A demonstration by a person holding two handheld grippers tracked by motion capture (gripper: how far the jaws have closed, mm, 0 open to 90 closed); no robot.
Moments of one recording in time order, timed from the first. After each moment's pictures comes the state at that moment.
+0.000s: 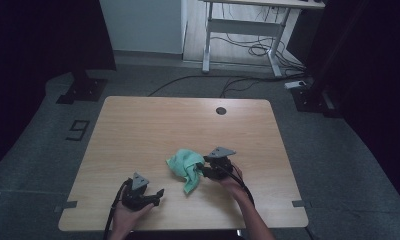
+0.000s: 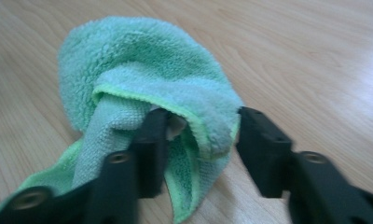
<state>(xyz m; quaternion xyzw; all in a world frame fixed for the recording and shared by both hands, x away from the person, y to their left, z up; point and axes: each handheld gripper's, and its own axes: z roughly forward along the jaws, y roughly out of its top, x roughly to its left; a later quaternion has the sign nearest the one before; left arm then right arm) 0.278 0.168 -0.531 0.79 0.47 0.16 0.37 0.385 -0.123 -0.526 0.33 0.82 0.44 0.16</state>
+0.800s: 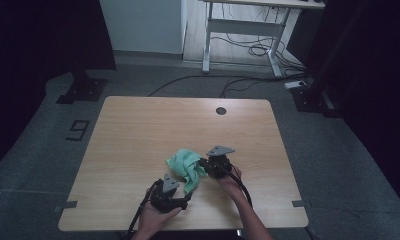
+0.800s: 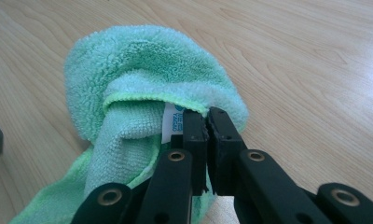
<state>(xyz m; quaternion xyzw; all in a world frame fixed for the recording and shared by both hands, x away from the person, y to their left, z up) 0.275 0.084 -0.523 0.81 0.41 0.14 0.39 0.386 -0.118 -0.520 0.35 0.82 0.43 0.15</state>
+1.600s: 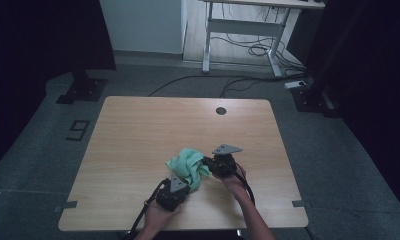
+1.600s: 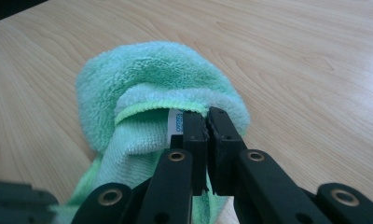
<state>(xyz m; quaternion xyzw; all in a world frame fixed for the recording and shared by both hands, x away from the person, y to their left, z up) 0.285 0.081 -0.531 0.83 0.38 0.15 0.38 0.382 -0.135 -0.508 0.36 0.80 0.46 0.14</state>
